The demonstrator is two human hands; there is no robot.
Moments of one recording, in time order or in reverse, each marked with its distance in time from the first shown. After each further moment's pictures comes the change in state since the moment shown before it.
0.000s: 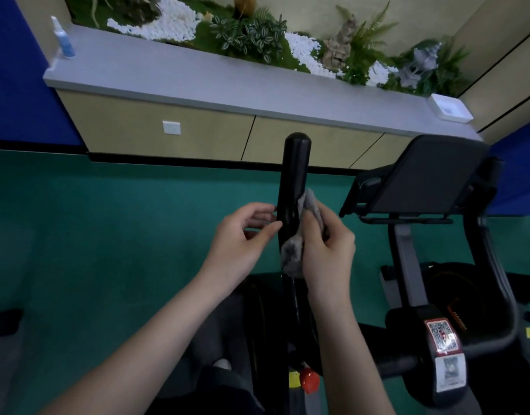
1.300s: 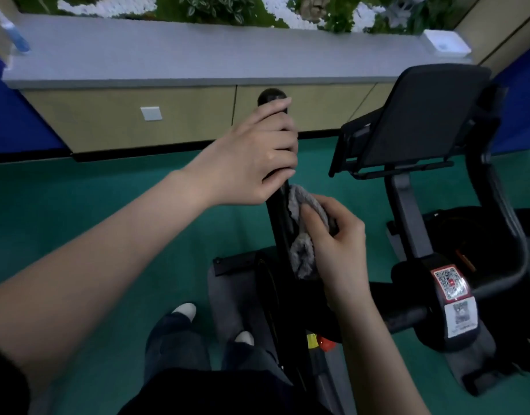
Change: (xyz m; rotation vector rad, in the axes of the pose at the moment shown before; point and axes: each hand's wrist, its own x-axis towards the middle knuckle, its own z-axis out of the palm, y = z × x) left_hand 0.076 0.048 -0.004 1.173 -0.446 1.235; right_hand -0.023 0.006 -0.026 -0.014 -0.002 0.129
